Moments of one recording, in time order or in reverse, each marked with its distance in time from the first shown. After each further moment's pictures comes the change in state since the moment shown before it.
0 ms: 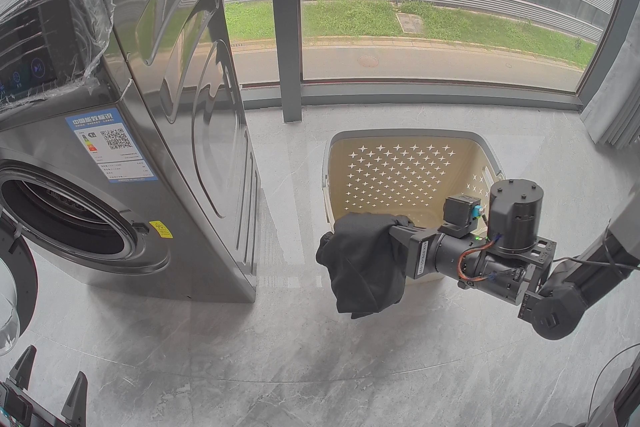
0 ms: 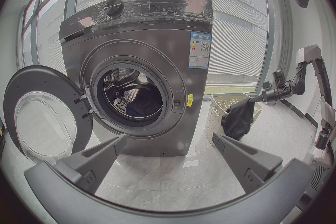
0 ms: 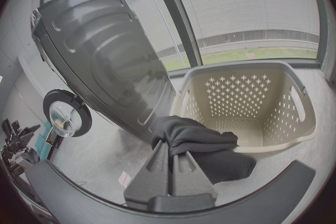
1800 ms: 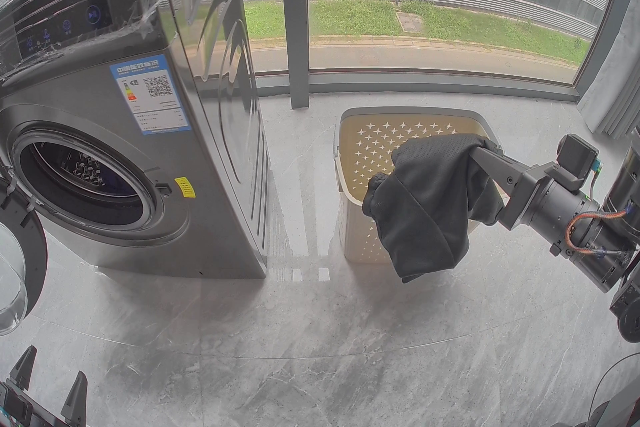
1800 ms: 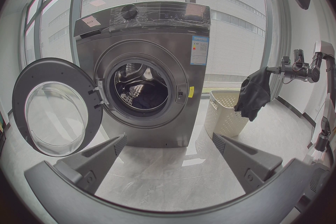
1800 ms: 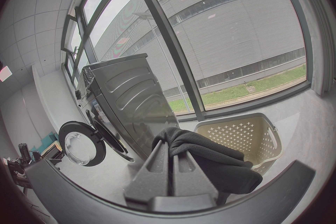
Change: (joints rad) left arm 0.000 0.001 0.000 0.000 0.000 -0.012; right arm -0.023 -0.416 0.148 -0.105 -0.031 -0.006
